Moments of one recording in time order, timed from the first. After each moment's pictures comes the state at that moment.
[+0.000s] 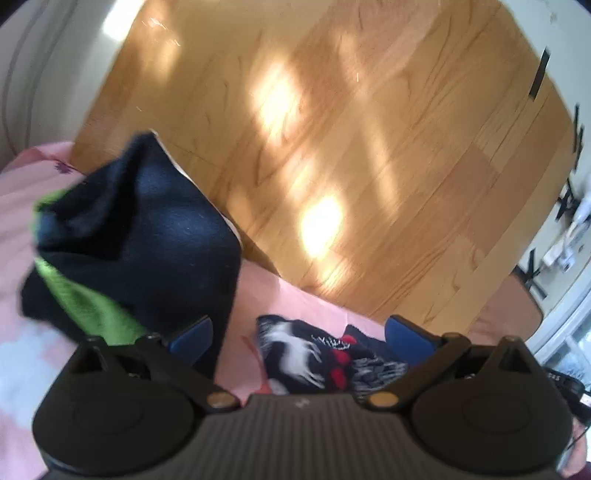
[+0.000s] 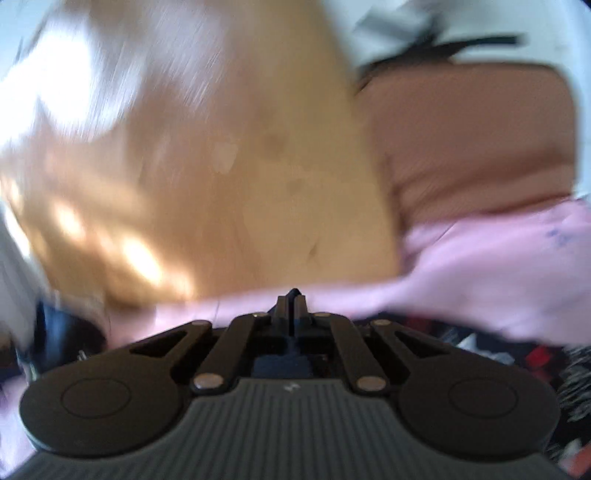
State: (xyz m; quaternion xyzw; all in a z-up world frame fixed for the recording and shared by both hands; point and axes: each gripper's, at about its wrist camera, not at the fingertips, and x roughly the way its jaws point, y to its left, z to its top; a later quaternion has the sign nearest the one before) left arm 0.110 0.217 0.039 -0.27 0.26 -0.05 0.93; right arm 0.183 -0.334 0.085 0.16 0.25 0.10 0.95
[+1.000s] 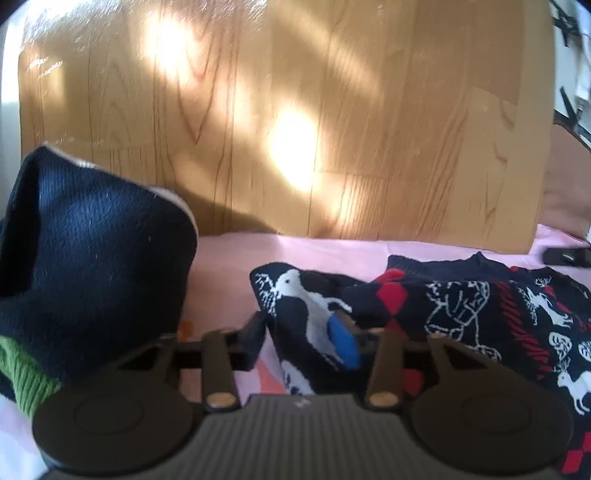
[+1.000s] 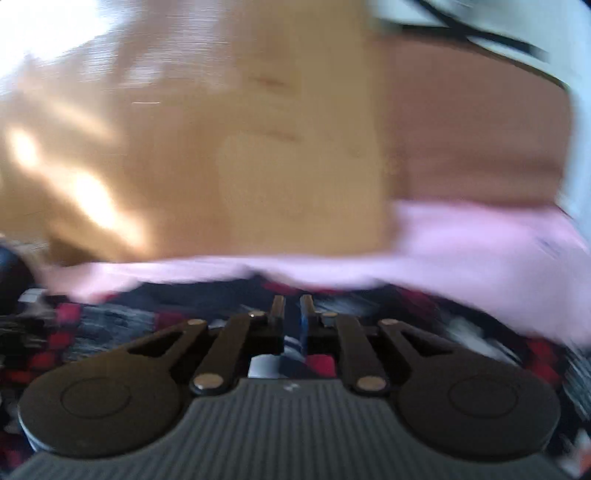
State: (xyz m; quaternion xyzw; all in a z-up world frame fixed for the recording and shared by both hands) left arm 0.174 0.132 -0.022 -0.05 0.30 -0.02 0.95; right arm 0.221 -0.232 0.052 0.03 0.30 0.13 0.94
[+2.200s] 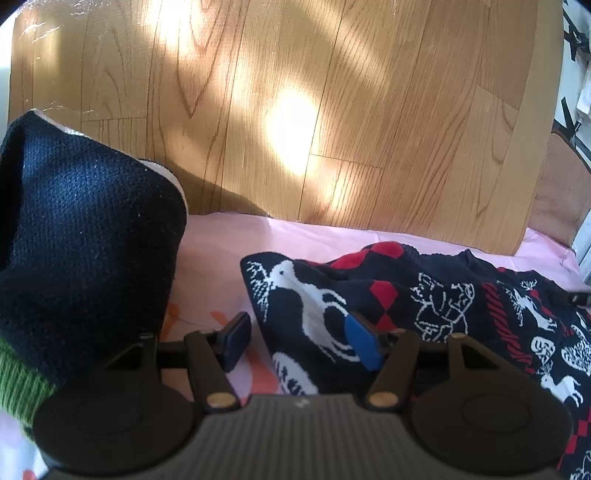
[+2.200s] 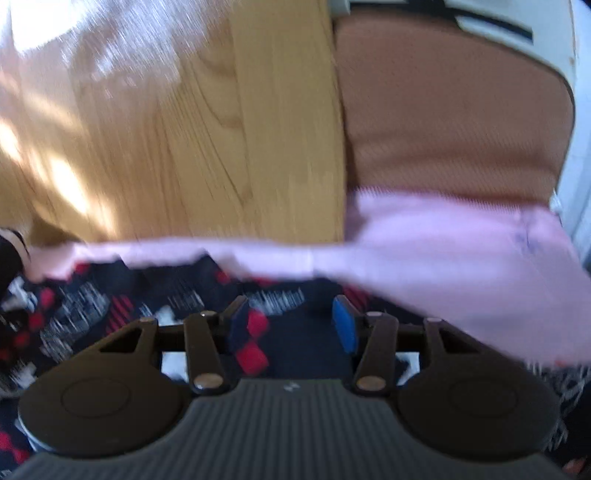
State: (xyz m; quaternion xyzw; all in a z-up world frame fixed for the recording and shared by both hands) left arm 0.177 0.147 -0.017 -0.09 0.32 -0.04 0.94; right arm 0.202 -0.321 0.023 0.02 0.36 0.07 0.93
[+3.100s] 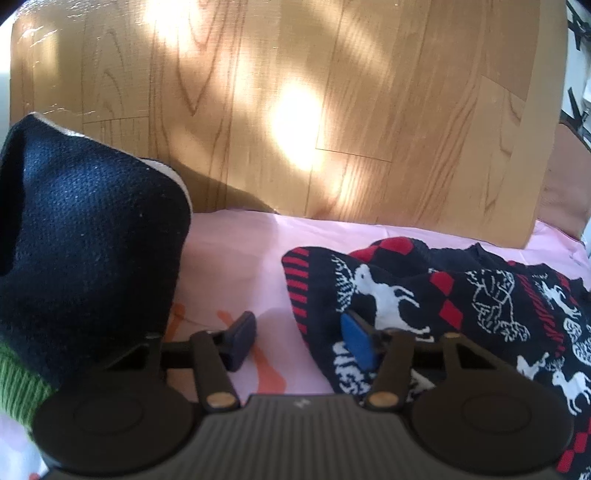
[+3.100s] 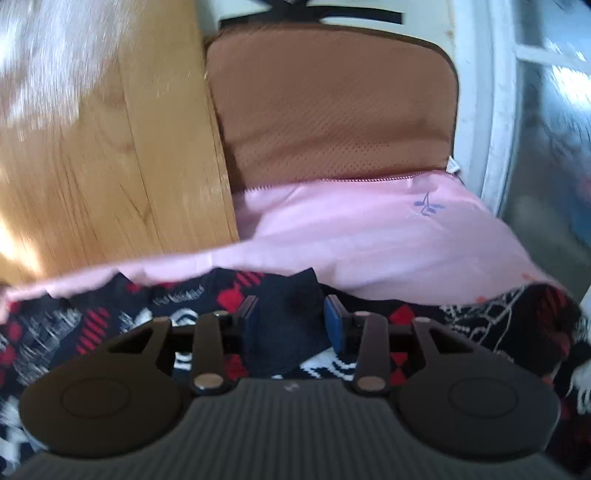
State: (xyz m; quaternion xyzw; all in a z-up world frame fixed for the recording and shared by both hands) left arm 0.183 0.144 -0.011 -0.07 0.34 -0.03 0.94; right arm 0.191 -0.348 0.031 0.08 0.30 -0.06 0.95
